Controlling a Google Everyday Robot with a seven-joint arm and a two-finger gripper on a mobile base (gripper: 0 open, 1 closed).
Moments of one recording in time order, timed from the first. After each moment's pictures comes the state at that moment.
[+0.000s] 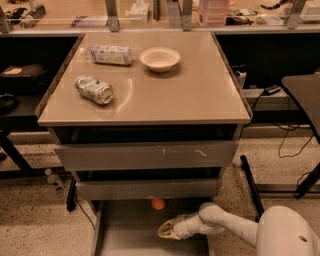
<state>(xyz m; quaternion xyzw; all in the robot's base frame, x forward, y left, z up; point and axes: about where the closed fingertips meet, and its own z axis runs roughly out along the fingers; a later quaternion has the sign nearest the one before) 0.485 -0.018 0.188 -0.64 0.61 0.31 0.34</state>
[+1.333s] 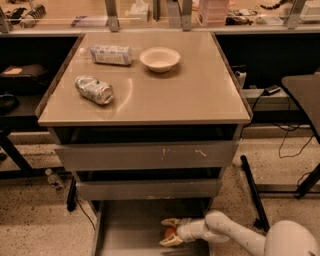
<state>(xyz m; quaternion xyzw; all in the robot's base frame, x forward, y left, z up) 0.489 -0.026 0.180 -0.57 0.65 0.34 0.37</state>
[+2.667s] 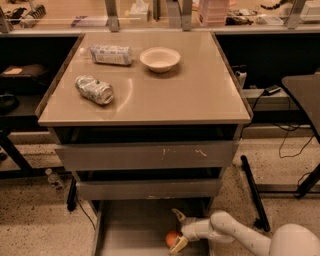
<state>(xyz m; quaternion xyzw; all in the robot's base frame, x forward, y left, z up) 0.496 -0.055 0.182 -0.54 0.67 0.32 0.38</state>
